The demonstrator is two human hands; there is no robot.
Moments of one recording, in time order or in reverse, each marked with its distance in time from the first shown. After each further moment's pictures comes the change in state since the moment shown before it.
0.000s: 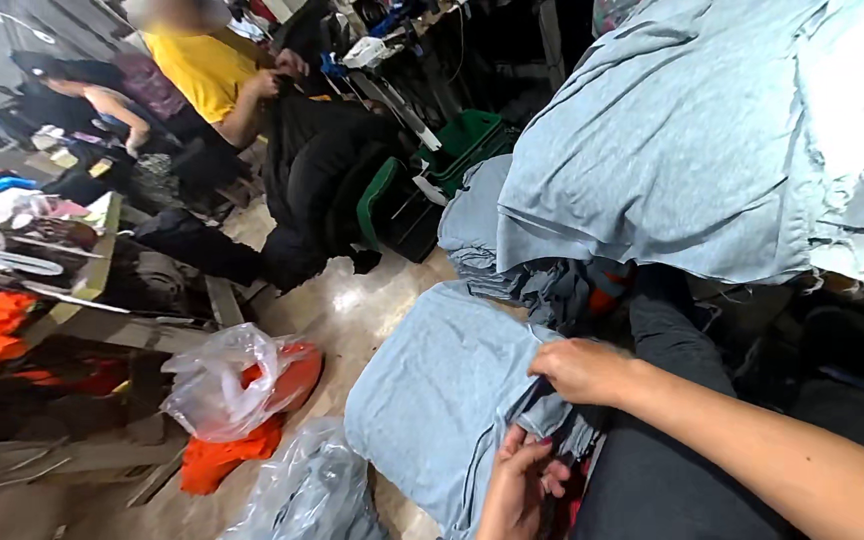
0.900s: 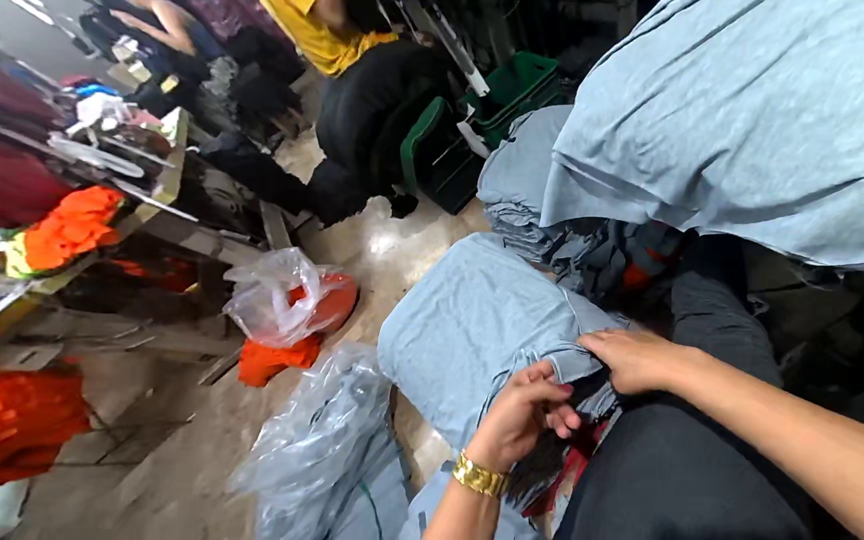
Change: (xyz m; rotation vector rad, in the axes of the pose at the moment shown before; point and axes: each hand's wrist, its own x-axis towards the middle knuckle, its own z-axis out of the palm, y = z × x) left_hand -0.002 0.041 -0.010 0.140 -0.204 -0.104; right_hand -0.007 0.018 0.026 -0.049 -0.271 0.189
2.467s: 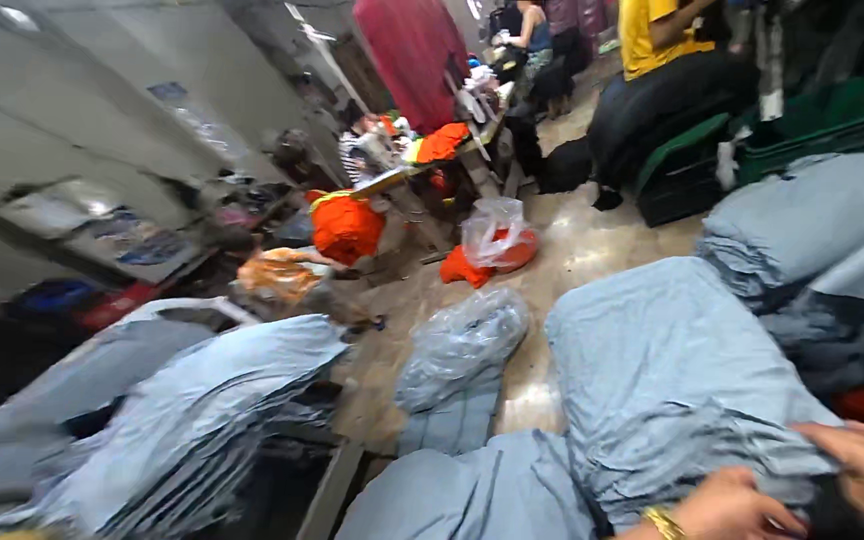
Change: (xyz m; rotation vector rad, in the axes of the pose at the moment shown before) left_hand -0.007 -0.057 0.011 -0.152 0.165 -0.029; right_hand 0.013 0.000 0.014 -0.096 0.369 -0.439
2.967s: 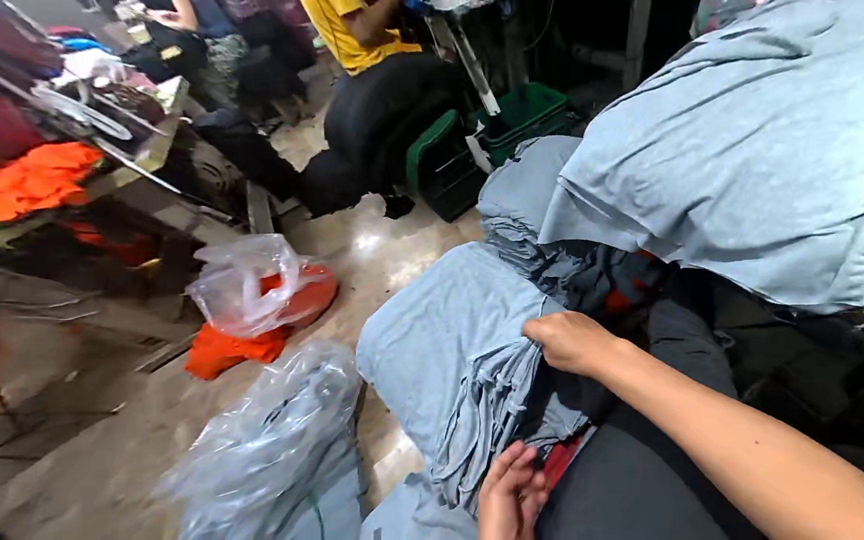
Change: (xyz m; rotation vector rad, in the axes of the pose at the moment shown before) left_hand -0.023 -0.053 -0.018 -0.310 0.462 0.164; right_hand 0.050 -0.024 -0.031 -0.024 -0.080 0.126
